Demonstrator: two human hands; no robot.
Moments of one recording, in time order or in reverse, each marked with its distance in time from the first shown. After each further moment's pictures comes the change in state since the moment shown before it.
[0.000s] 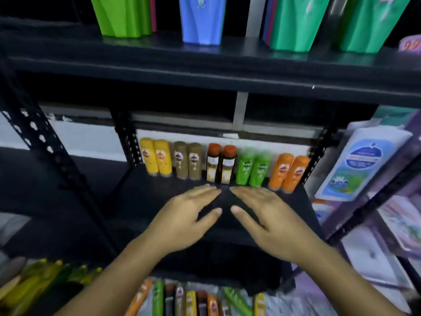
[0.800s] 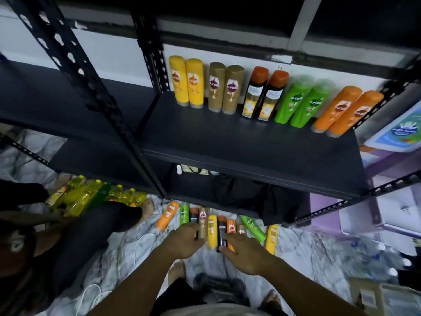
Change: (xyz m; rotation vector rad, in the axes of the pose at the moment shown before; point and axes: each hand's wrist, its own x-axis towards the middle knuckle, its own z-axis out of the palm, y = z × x) left_hand -0.197 -0.142 0.171 -0.134 -0.679 -0.686; right_hand -0.084 -0.037 0.284 0.251 -0.887 0.448
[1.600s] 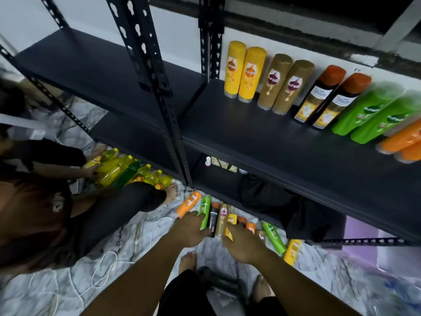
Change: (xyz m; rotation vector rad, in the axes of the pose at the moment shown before) left_hand 0.016 -0.078 -0.016 0.051 0.071 -0.141; right_hand 0.098 -0.064 0.016 -0.102 -0.035 -0.099
